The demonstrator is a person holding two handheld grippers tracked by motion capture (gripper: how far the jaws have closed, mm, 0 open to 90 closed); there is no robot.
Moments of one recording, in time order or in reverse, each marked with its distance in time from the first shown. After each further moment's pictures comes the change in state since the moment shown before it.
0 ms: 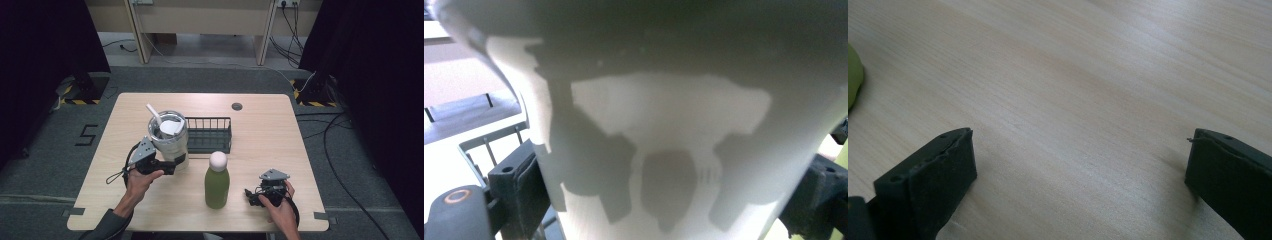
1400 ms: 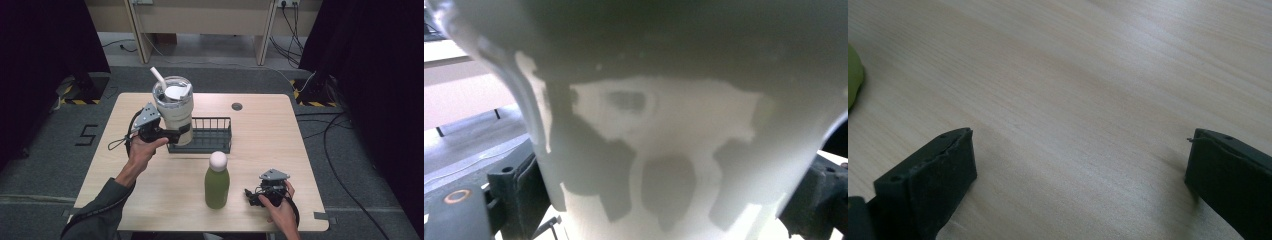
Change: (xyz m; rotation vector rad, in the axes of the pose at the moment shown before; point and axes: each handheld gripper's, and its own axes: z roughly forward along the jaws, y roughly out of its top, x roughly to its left) left arm 0.031 0.081 0.034 0.006 0.012 0.024; right arm 0.000 0.000 0.000 0.001 0.000 0.000
